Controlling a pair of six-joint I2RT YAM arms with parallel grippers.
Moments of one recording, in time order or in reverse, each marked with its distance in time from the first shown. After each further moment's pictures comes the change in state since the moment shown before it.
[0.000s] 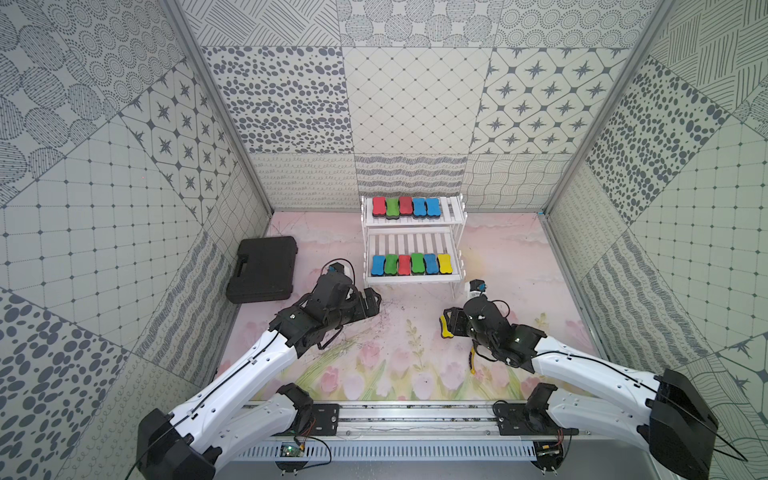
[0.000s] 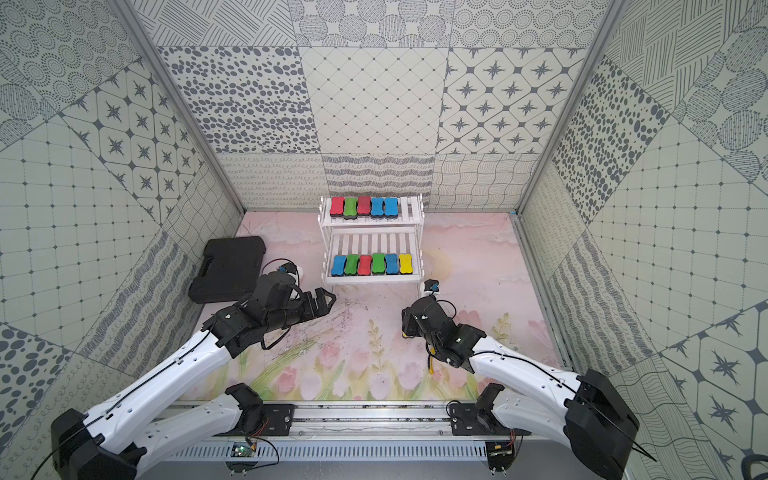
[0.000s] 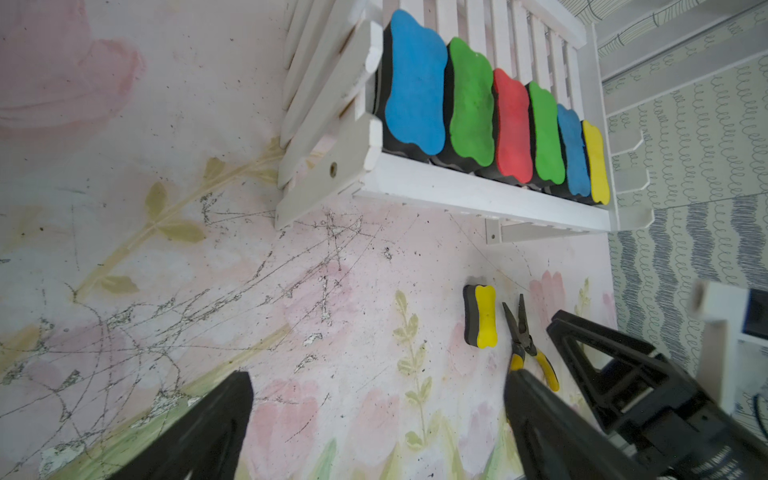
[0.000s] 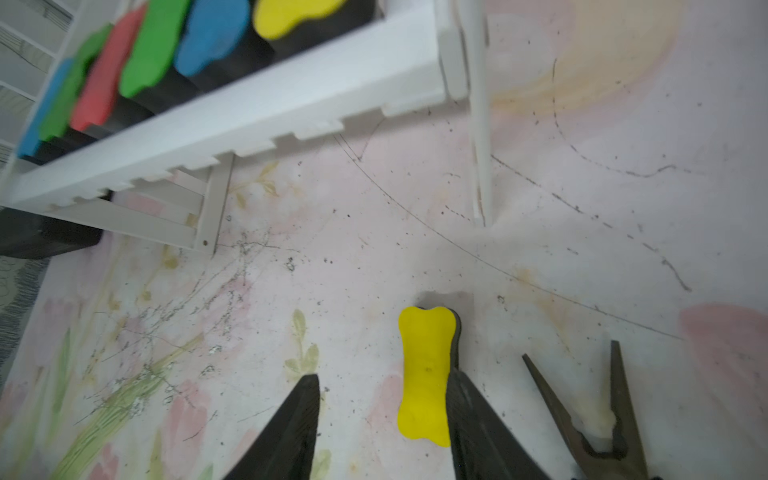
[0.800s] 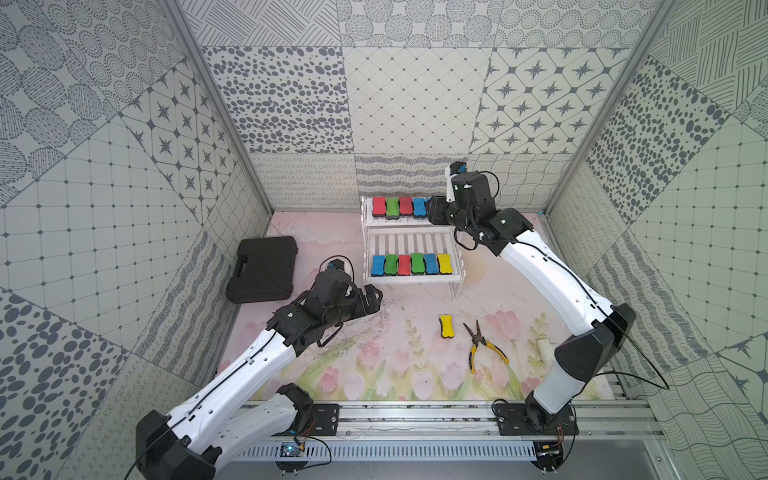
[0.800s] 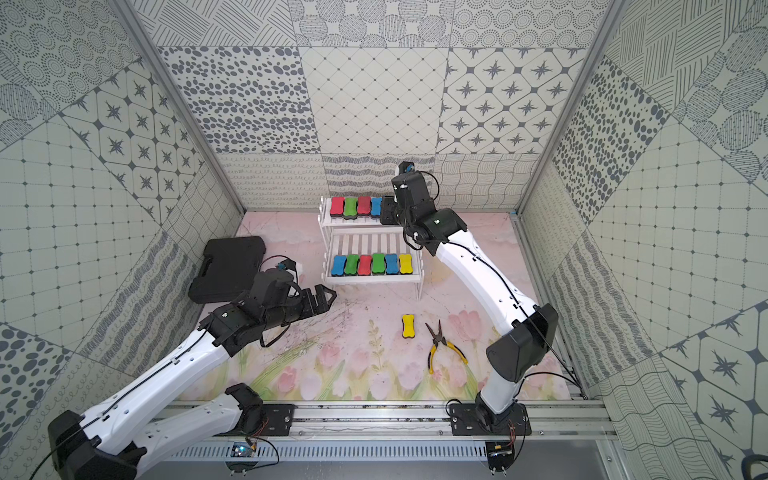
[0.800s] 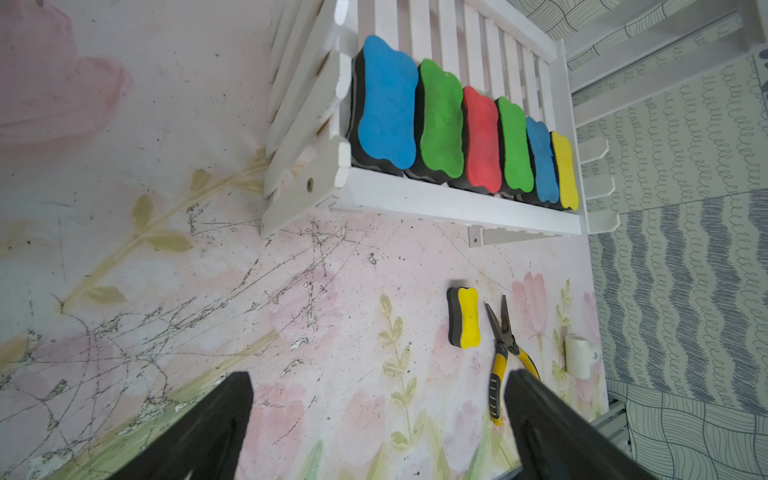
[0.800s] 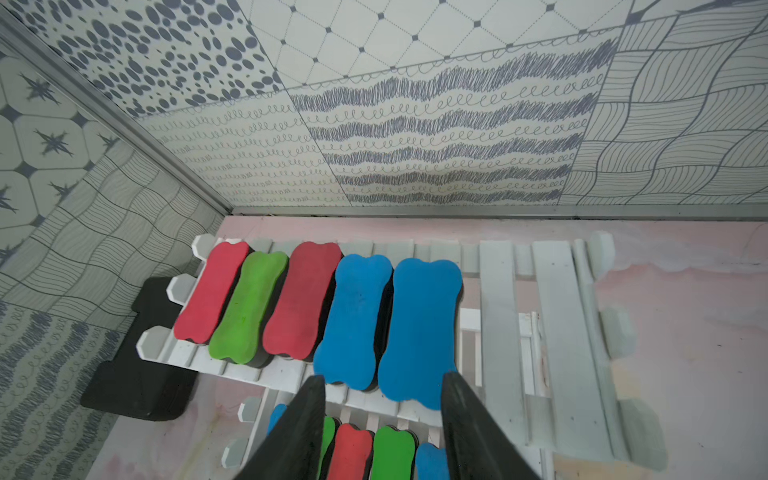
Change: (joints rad) left arm 0.000 -0.002 0.043 -0.008 0.010 0.001; right arm -0.237 0.708 1.326 -0.437 -0.082 -0.351
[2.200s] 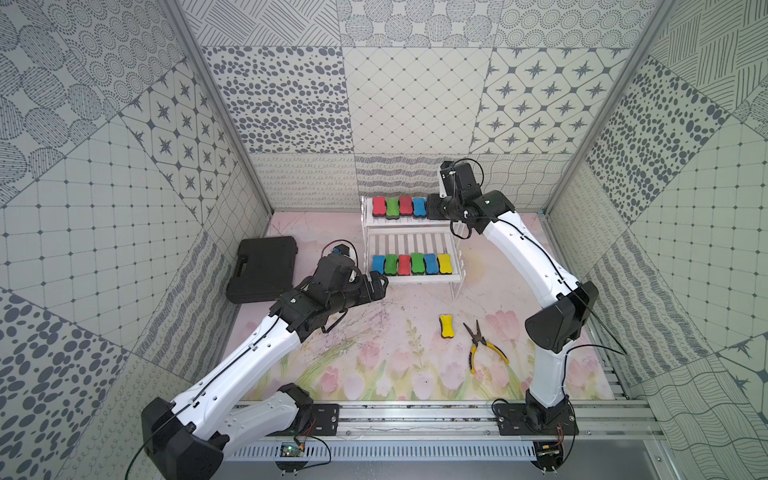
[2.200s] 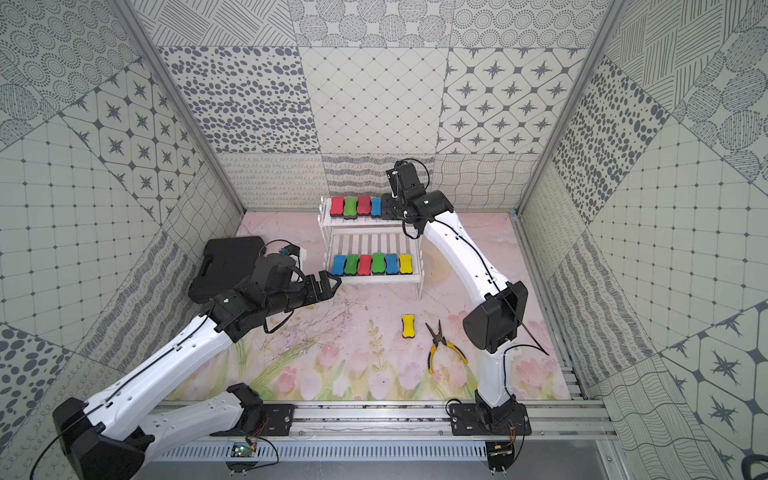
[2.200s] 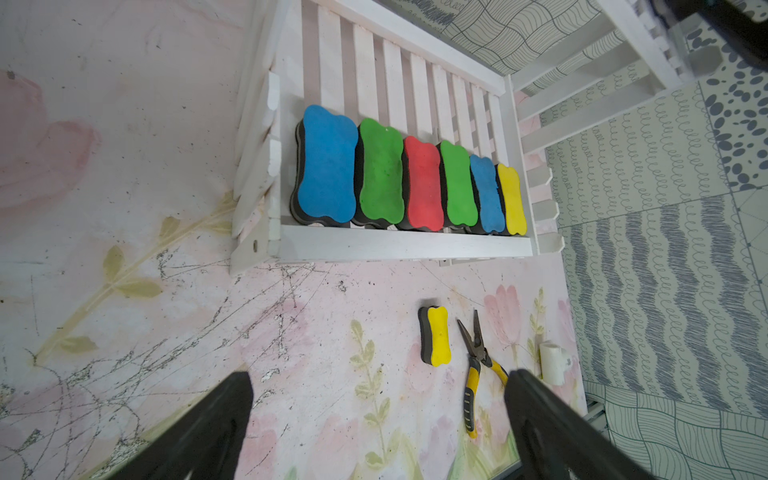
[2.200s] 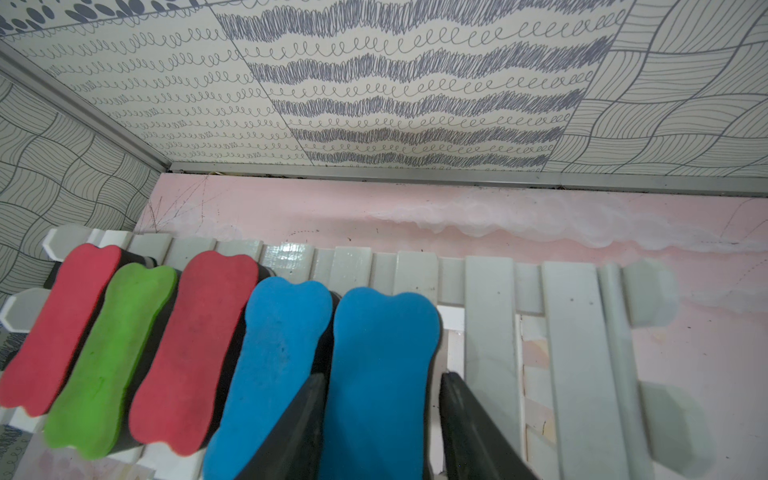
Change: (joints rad) left arm 0.000 0.090 0.139 -0.007 0.011 0.030; right arm -0.051 0.207 0.248 -0.201 -0.028 -0.040
